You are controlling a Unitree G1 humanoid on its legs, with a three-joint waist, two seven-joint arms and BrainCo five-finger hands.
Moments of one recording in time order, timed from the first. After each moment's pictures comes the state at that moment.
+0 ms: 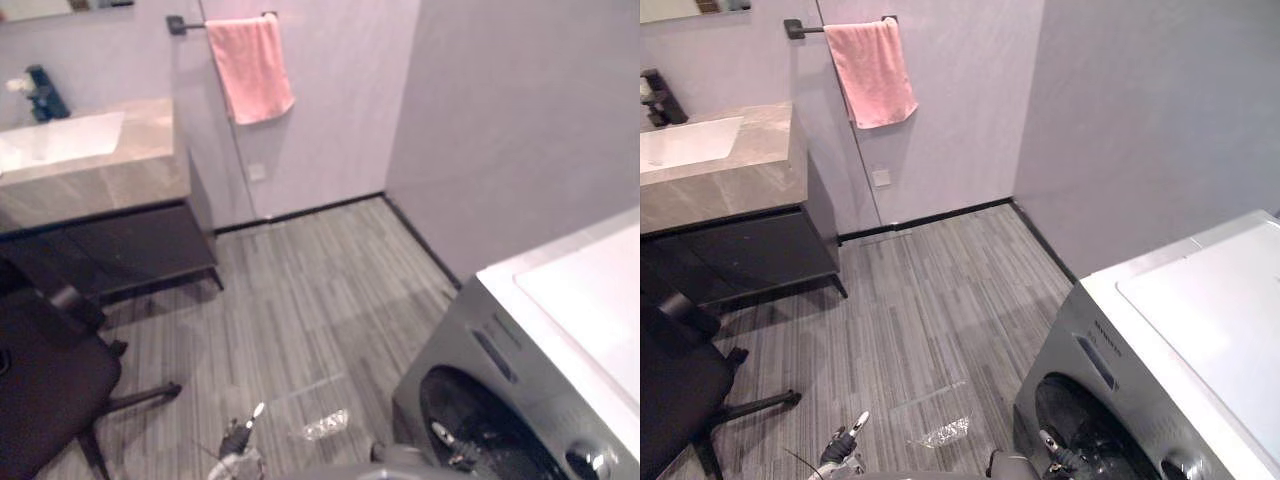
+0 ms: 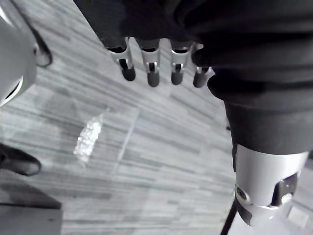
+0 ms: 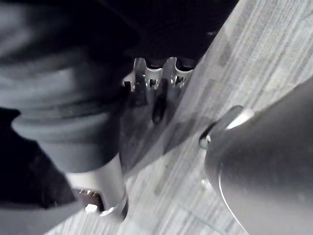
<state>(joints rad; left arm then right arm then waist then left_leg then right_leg) 0.11 -0.08 0.39 1.02 -0.39 -0.16 0.05 0.04 -0.07 -0.21 1.16 0.58 -0.05 -0.10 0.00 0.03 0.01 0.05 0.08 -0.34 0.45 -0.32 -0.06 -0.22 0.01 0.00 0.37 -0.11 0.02</state>
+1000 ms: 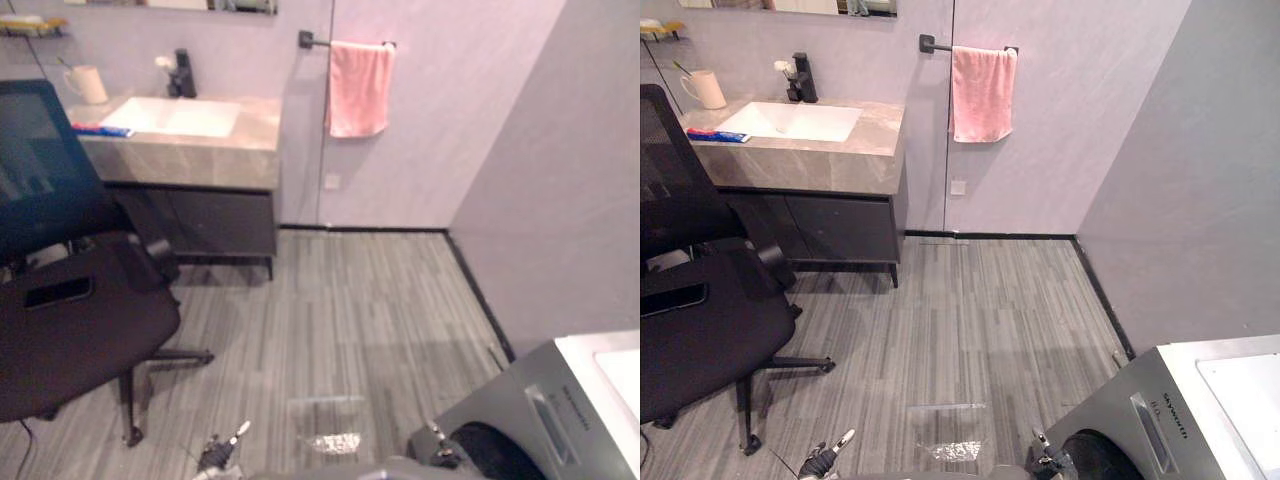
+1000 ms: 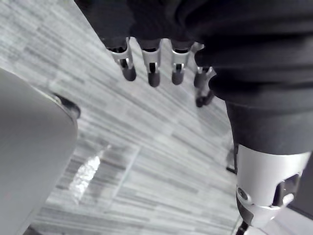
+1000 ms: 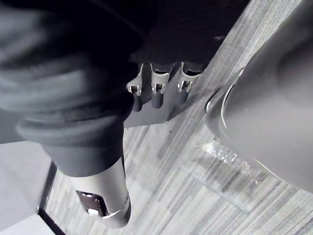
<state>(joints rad) 0.13 0.05 0.24 1.10 -0.31 -0.14 0.07 0.02 0.03 -0.34 1.16 0.62 -0.11 -0.12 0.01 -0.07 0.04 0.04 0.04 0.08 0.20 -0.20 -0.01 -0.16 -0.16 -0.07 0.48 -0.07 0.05</state>
